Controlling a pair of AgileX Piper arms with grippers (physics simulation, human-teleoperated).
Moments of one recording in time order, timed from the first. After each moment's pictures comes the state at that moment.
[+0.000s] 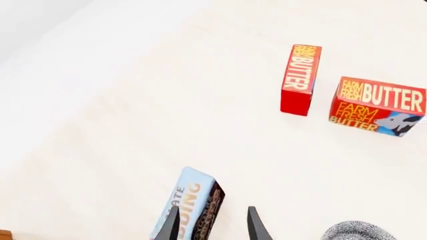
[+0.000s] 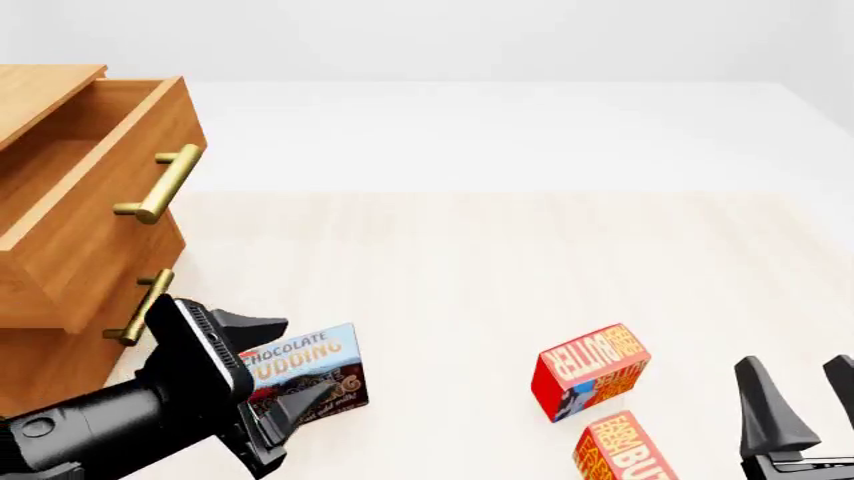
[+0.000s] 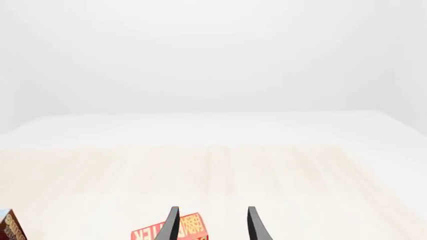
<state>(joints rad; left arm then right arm) -0.71 0.86 -0.44 0.15 0.23 0.03 0.00 0.00 -0.04 0.04</state>
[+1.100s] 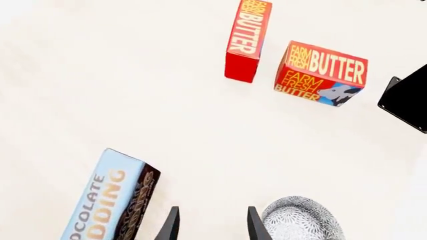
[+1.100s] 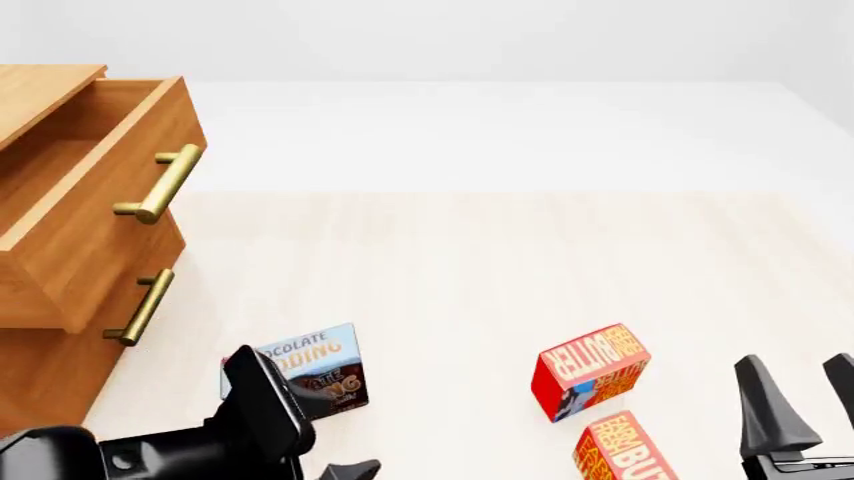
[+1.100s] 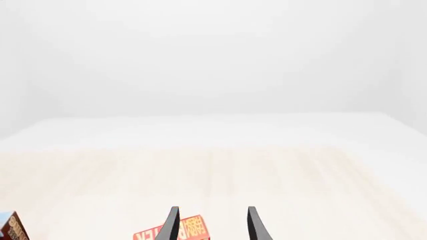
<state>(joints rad) -0.93 1.01 -0.43 0.19 -0.01 0.04 0.00 0.00 -0.05 0.04</state>
